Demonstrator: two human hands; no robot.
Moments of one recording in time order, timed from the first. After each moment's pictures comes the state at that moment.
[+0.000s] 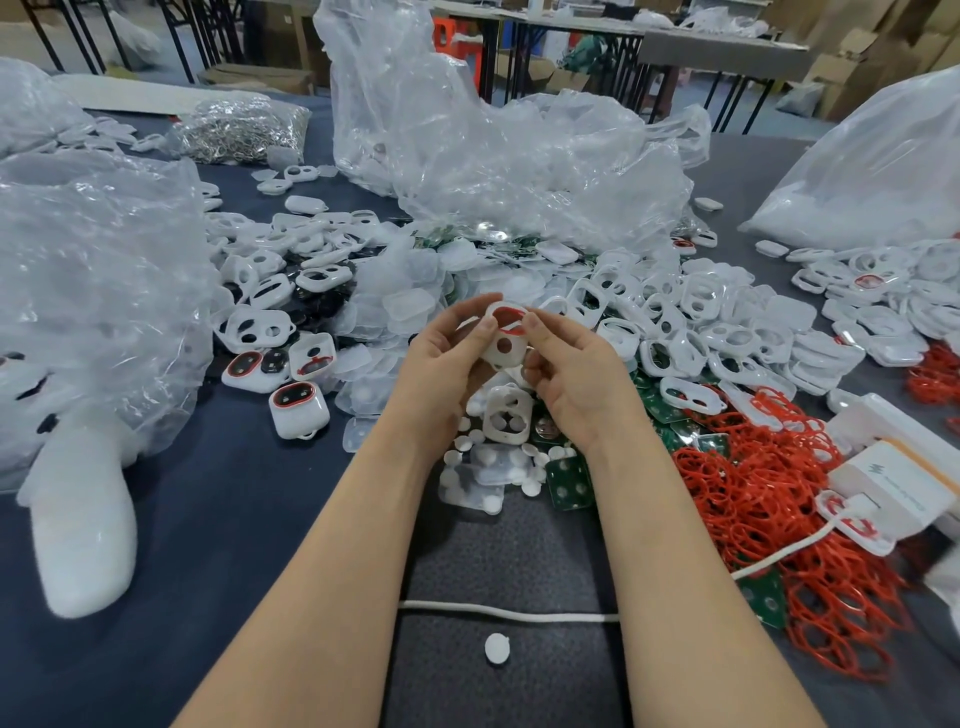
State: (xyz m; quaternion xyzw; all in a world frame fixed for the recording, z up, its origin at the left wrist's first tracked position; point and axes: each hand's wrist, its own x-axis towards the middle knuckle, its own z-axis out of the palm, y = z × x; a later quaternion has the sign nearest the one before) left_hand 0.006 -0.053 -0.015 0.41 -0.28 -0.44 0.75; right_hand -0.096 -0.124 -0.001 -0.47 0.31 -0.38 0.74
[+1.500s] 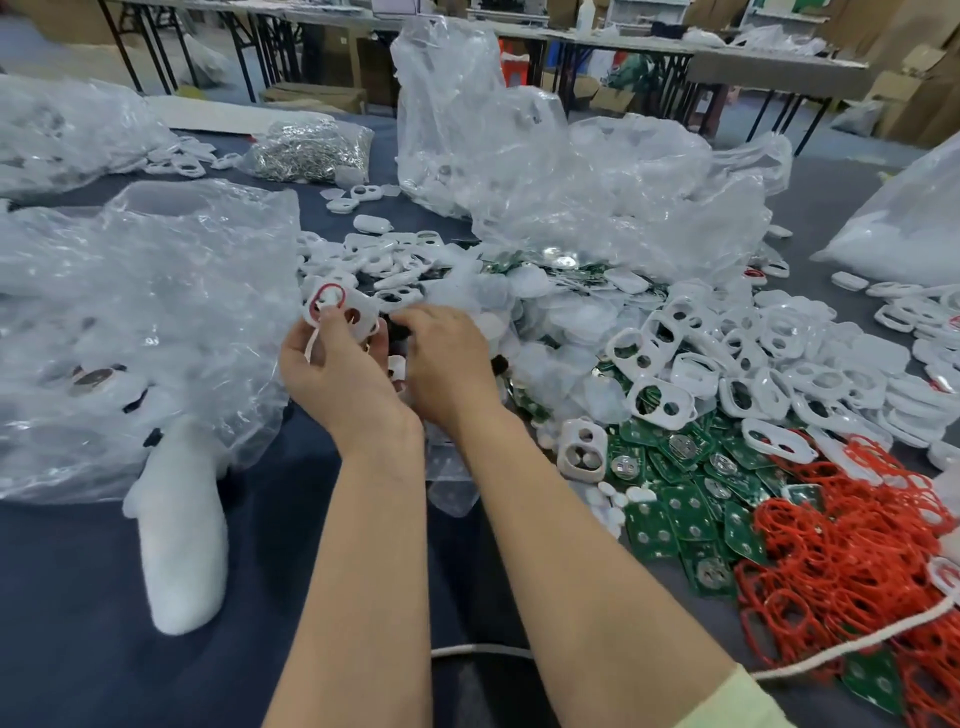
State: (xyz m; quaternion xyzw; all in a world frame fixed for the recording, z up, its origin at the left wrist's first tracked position) left_hand 0.068 -0.013 0.020 0.37 0.11 -0.08 0.92; right_hand 0.051 -0.077 -0.006 -0.93 0.26 -0.21 0.18
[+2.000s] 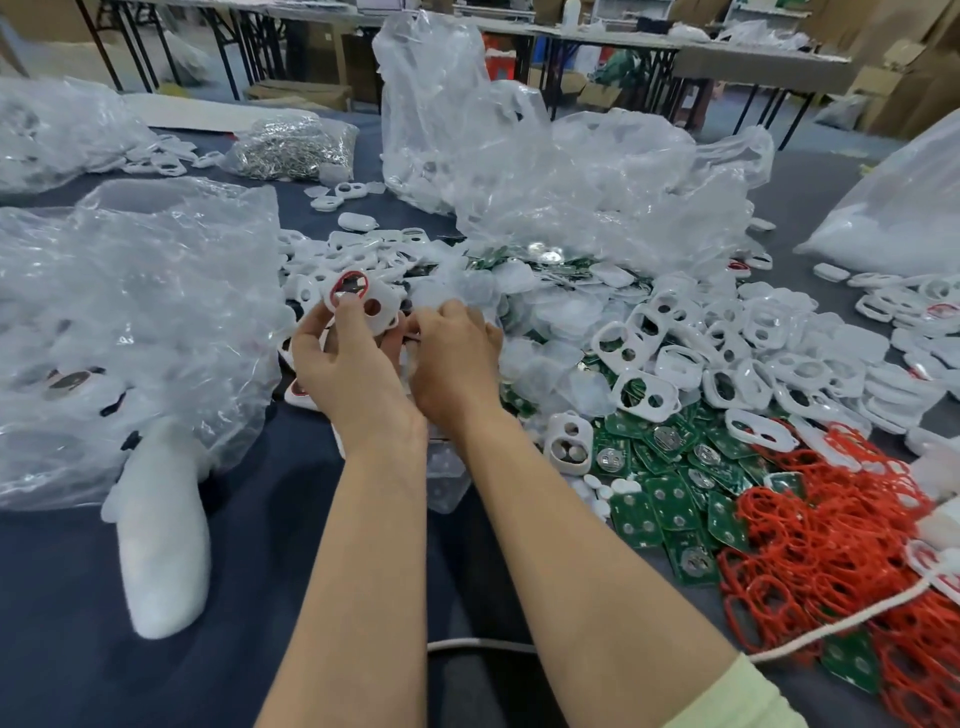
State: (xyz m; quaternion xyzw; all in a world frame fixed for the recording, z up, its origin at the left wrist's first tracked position) left_hand 0.055 -0.020 0.021 0.37 0.05 -0.12 0.92; right_hand 0.039 -0.080 -0.008 -0.91 0.32 -0.24 0.14
